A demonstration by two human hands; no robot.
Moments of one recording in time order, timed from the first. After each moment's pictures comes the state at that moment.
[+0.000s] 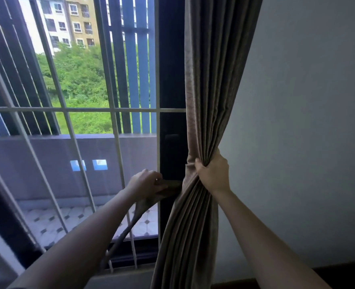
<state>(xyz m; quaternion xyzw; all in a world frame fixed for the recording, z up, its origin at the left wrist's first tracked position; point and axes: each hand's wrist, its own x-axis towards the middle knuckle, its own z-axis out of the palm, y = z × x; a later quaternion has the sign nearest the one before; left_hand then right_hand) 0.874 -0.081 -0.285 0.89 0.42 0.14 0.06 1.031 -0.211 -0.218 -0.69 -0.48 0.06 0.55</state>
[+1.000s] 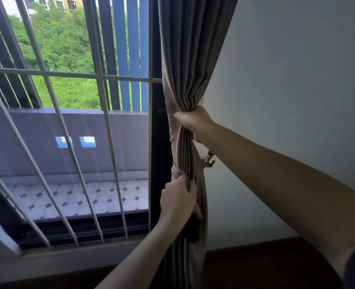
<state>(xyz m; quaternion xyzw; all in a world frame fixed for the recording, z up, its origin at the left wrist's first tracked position) 0.939 -0.235 -0.311 0.75 0.49 0.34 0.29 1.011 -0.178 -0.154 -0.75 -0.39 0.26 0.47</state>
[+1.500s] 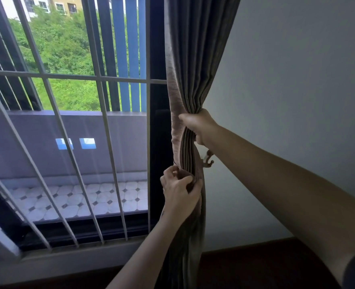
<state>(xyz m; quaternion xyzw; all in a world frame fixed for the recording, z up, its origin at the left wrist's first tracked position) 0.945 -0.231 -0.321 0.75 0.44 0.36 0.34 1.019 -0.177 -0.160 -0.74 -0.35 0.30 0.50</state>
